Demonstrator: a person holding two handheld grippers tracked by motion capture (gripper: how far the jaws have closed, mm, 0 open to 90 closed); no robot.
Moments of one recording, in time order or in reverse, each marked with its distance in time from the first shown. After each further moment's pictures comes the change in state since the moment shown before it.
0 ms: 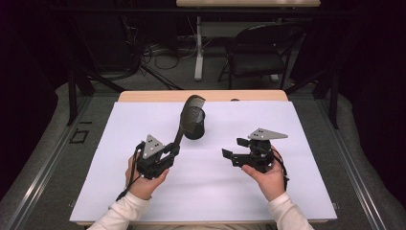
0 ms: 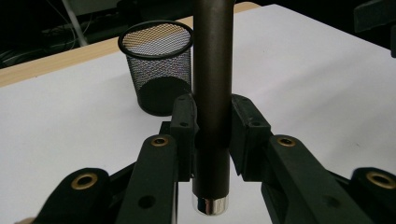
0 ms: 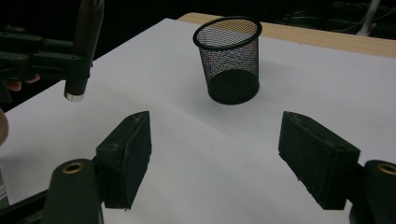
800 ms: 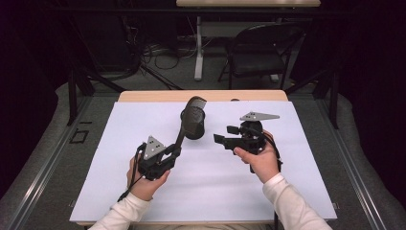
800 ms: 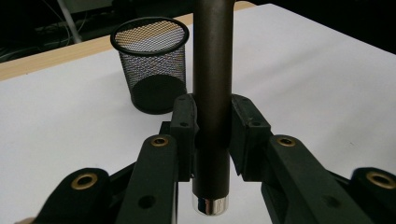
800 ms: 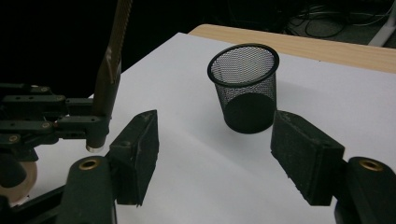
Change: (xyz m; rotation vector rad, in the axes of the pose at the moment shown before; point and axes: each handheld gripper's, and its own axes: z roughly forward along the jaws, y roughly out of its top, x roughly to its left) left arm -0.002 -0.003 0.002 0.000 -0.017 -0.010; right arm 0.002 0.045 0.020 0.015 0.062 0.059
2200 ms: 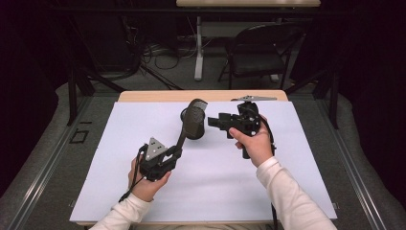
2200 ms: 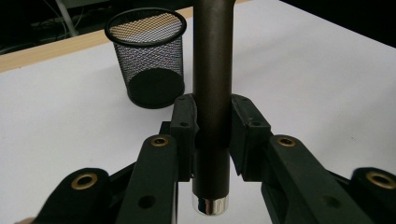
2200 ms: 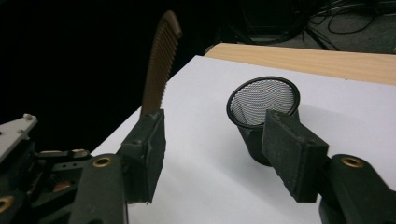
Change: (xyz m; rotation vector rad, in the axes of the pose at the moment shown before) left arm -0.001 -0.005 0.005 0.016 -0.008 -0.003; right arm -0.004 0.041 0.013 -0.030 0.086 0.120
